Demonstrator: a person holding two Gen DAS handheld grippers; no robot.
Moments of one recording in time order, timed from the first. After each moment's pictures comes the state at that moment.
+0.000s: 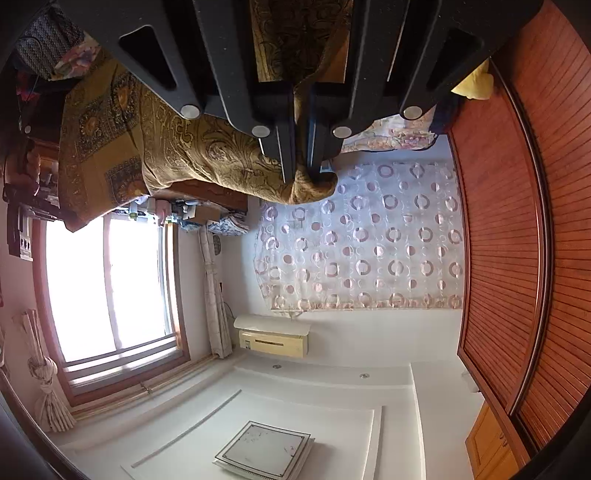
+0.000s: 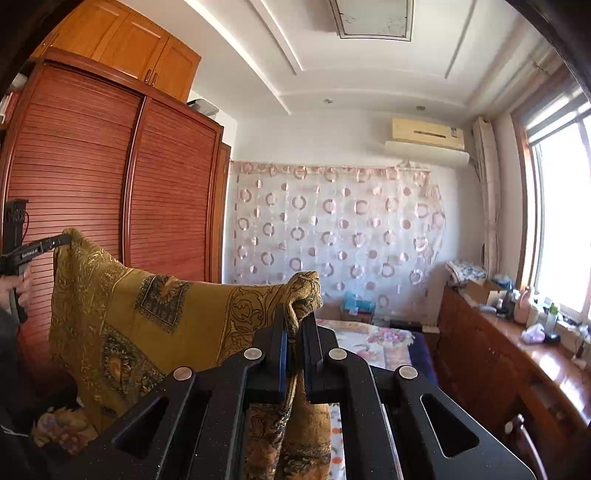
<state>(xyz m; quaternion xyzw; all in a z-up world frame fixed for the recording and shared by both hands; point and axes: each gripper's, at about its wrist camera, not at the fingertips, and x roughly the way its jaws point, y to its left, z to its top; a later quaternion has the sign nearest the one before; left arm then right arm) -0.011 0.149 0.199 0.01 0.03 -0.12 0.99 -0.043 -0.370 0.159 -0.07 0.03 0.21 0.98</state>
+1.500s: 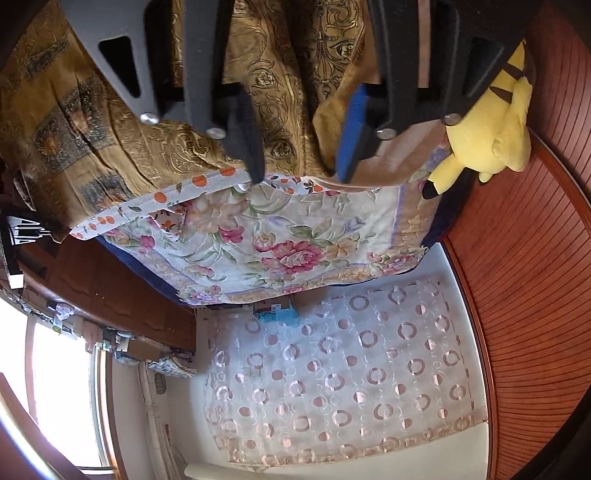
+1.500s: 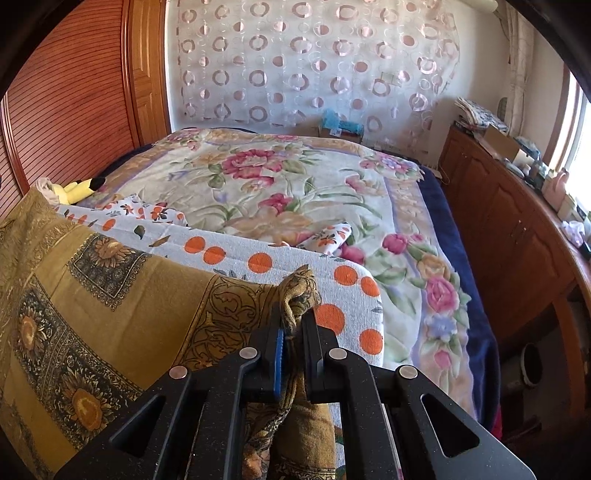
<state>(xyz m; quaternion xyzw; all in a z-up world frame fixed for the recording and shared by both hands) 0.324 0.135 -0.024 0.05 0.30 -0.04 0.95 0.378 -0.276 -0.054 -0.11 0.37 0.13 0.91</state>
